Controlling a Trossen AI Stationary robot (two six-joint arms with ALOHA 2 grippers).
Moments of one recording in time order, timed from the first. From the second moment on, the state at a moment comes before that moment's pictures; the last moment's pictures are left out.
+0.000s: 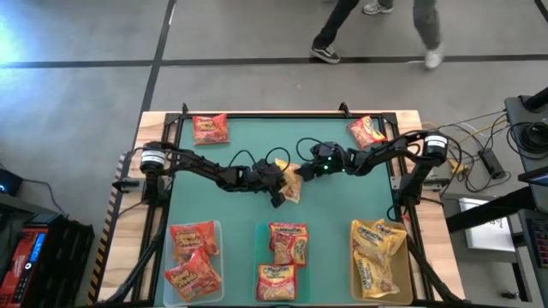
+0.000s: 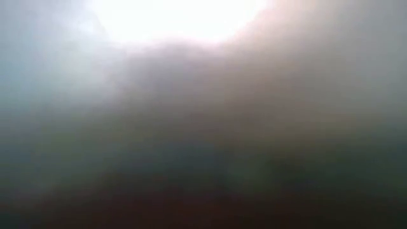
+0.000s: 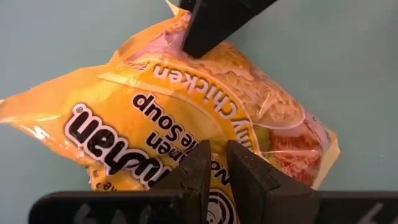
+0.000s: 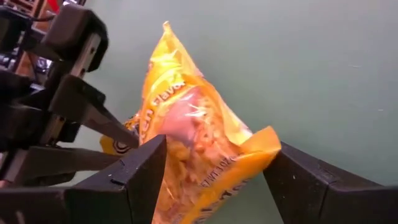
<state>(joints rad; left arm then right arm) 0.05 1.94 0.93 0.33 -0.22 -0.34 -0.34 1.73 0.55 0.61 -0.19 0.82</state>
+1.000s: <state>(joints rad) 0.04 2.02 0.93 0.51 -0.22 -0.38 -0.26 1.73 0.56 0.63 -0.18 0.78</state>
